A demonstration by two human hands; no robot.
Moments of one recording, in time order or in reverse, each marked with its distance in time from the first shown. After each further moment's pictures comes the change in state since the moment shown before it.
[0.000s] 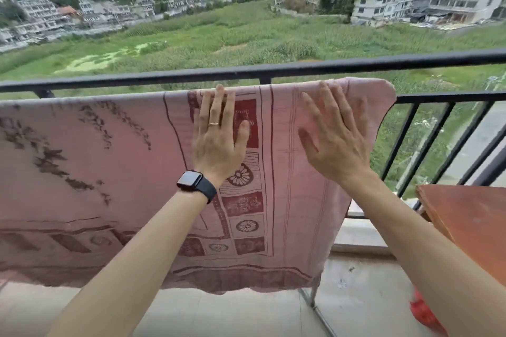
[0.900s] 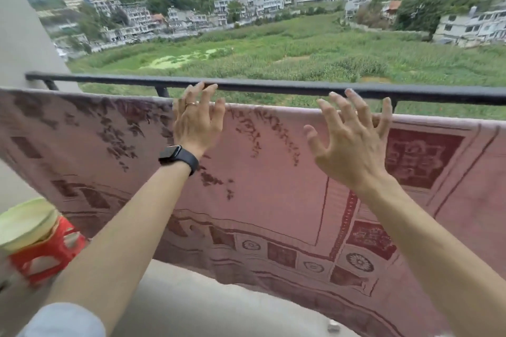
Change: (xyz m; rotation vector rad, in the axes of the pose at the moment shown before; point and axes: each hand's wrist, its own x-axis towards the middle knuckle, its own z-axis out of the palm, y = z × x) left_hand 0.037 -0.235 -0.055 0.151 -0.036 -0.357; right_hand 0.094 -0.170 0.028 0.187 -0.087 -0.066
